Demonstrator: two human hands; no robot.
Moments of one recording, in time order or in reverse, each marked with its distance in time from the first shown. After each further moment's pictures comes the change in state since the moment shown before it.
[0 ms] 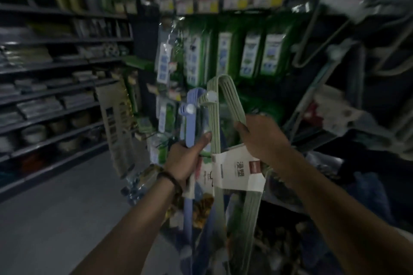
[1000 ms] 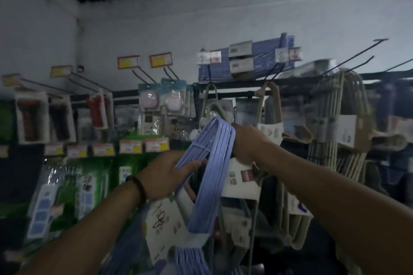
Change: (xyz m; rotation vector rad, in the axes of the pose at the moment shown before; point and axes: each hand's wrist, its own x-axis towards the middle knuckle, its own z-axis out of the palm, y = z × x) left_hand 0.047 0.295 0.106 0.499 -0.545 1.030; right_hand 0.082 0.071 -0.295 -0.682 0.333 0.269
